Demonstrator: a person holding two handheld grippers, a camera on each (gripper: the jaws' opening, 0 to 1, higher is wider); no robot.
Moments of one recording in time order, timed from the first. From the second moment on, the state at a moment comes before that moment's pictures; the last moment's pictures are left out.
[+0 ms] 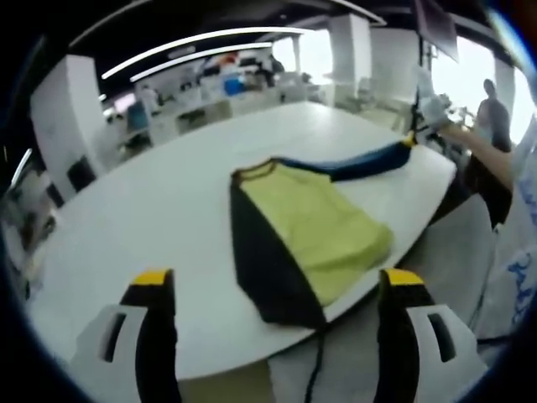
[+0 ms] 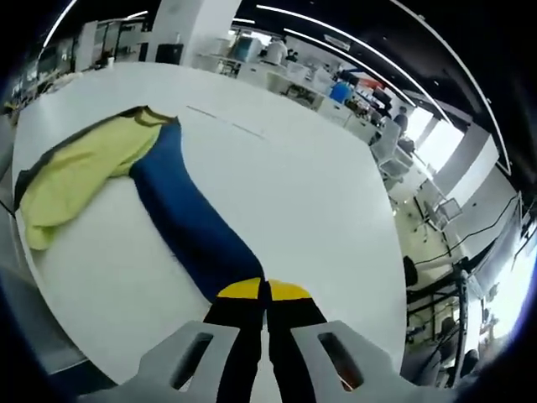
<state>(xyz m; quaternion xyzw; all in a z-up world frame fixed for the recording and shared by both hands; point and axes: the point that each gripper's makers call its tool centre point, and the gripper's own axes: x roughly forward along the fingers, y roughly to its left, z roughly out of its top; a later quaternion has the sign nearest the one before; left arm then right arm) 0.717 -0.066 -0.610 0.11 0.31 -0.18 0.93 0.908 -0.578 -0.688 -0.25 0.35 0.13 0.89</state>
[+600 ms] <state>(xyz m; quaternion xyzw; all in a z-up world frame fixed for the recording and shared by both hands) 0.718 -0.067 -0.612 0.12 0.32 -0.18 0.92 0.933 -0.604 -0.715 -0.26 0.37 0.12 0.88</state>
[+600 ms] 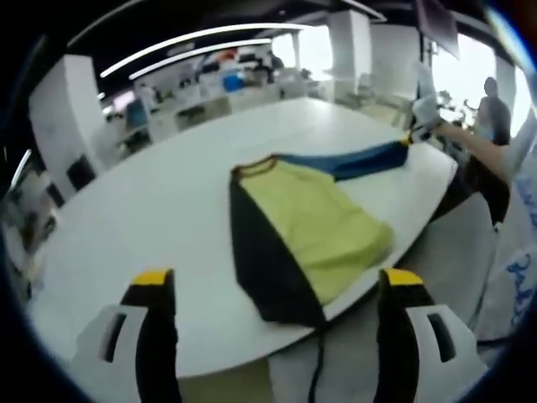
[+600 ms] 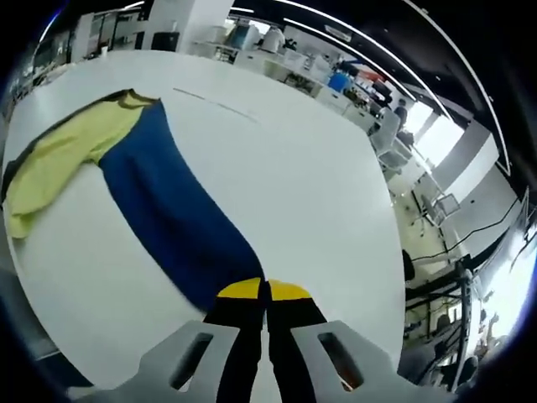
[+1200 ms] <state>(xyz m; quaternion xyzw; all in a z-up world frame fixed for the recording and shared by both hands) 0.719 -0.066 -0.615 0.12 0.33 -0.17 0.92 0.947 -0.623 -0.746 -0.24 0.40 0.12 0.88</state>
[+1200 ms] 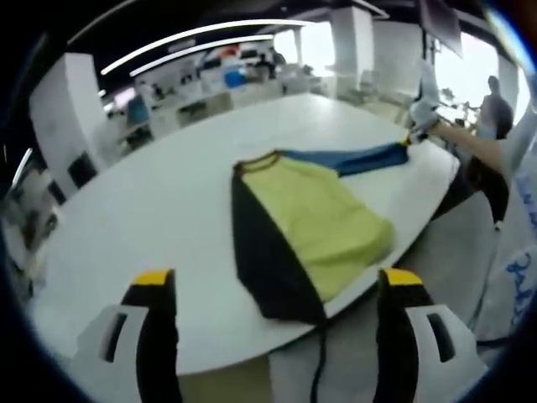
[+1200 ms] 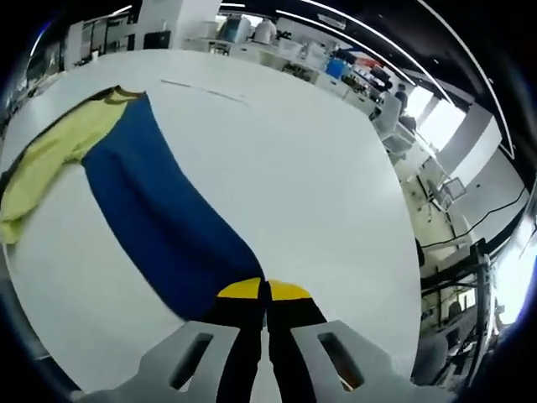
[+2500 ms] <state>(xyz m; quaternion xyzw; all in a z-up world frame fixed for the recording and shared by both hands) 0.720 -0.068 -0.617 0.12 0.33 -0.18 0.92 0.941 -0.598 -0.681 -0.25 0.35 0.15 0.89</state>
